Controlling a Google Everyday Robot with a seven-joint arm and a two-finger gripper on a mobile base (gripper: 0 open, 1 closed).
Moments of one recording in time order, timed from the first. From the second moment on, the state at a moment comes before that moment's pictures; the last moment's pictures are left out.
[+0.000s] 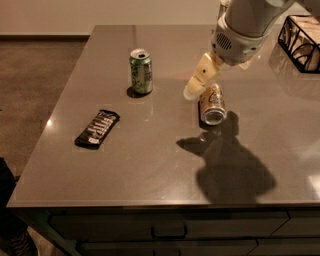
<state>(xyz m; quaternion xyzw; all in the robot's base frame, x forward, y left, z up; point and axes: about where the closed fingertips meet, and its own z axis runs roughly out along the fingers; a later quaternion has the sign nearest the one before) 0.558 -0.152 0.946 -0.29 0.94 0.02 0.15</state>
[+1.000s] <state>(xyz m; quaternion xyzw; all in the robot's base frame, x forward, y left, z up) 0.600 -0.178 0.903 -0.05 0.99 -0.02 0.09</state>
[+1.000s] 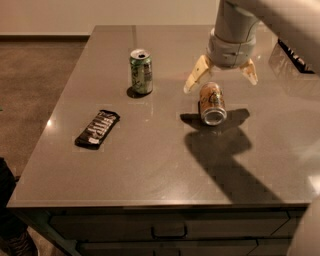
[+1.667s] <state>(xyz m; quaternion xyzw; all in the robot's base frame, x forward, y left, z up) 0.608 -0.188 0.868 -0.01 1.00 -0.01 0.05</state>
